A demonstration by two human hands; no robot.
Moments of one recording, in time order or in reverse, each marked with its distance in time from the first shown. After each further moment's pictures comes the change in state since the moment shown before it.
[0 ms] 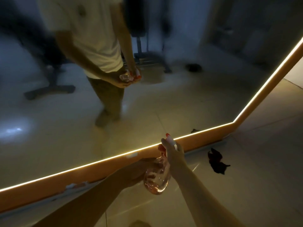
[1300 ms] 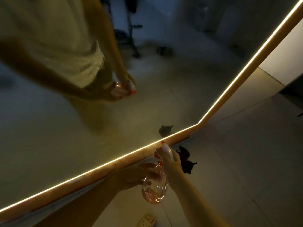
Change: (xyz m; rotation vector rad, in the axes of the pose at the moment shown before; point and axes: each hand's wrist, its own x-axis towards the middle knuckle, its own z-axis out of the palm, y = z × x) left_hand 0.306 0.158 0.069 -0.131 -0.299 -0.082; right_hand 0.227 -0.090 -0.213 -0.050 0.087 0.005
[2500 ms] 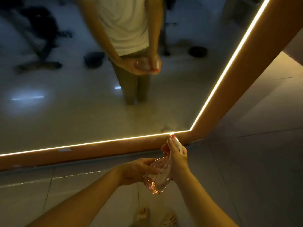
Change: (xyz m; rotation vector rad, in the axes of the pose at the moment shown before) left_hand 0.204 0.022 0.177 -0.212 0.270 0.051; right_hand 0.094 -0.095 -0.247 0.042 -0.156 -0.015
